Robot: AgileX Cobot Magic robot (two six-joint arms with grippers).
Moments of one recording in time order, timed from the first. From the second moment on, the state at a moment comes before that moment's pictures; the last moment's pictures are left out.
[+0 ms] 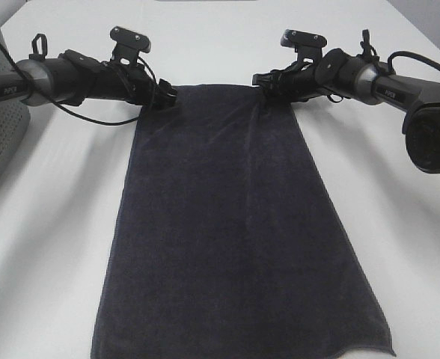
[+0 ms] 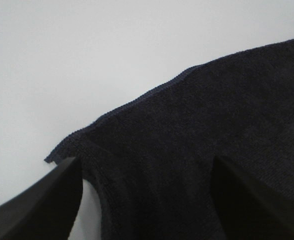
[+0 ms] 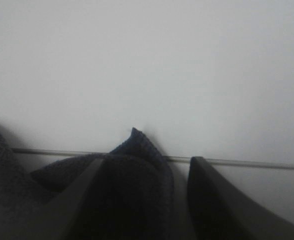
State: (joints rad) left arm -0.20 2.73 -2.23 -1.07 0.22 1.26; right arm 0.17 2.84 -2.41 0.47 0.23 -0.28
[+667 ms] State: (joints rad) left arm -0.20 2.73 -2.23 -1.07 0.23 1.26; right arm 0.14 2.84 -2.41 0.45 0.17 -0.28
